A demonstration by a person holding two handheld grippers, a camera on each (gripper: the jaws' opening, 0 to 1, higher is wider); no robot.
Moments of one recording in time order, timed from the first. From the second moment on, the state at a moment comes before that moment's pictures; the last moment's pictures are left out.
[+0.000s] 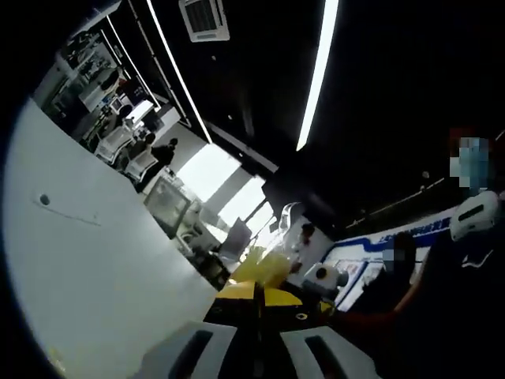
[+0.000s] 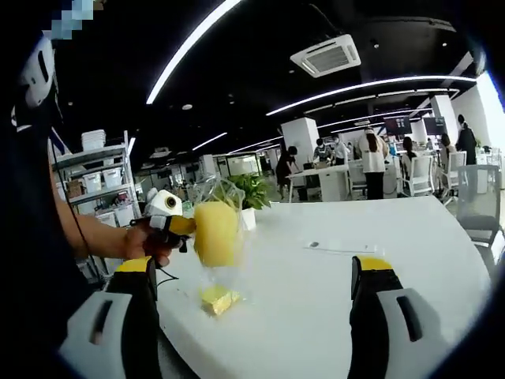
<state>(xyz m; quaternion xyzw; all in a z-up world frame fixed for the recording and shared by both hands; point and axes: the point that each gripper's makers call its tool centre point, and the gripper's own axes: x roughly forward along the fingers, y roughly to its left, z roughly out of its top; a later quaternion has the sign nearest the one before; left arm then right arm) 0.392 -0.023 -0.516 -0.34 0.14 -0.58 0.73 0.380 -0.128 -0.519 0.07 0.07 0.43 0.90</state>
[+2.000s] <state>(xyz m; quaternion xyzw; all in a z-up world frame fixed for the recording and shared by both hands) 0.344 -0.035 -0.520 -0.14 0.19 -0.58 0.78 0.343 -0.059 -0.525 0.10 0.20 0.56 0.80</state>
